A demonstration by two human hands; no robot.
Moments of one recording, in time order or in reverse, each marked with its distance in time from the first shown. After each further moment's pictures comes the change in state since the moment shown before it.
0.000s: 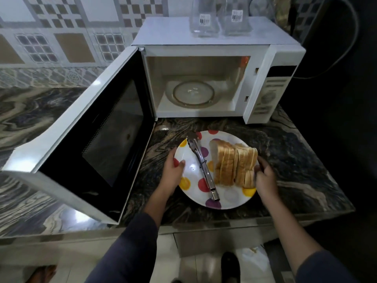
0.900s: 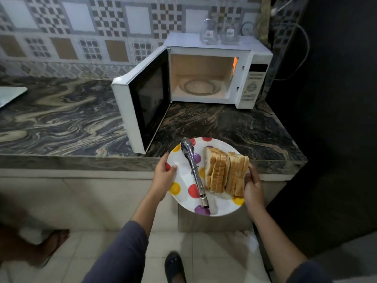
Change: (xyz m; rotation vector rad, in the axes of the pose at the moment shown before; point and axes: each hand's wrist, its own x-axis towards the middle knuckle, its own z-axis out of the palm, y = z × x) left_hand -0.242 -0.039 -0.059 -0.052 0.059 0.065; right_hand -0.226 0.046 -0.077 0.248 -0.048 -0.083
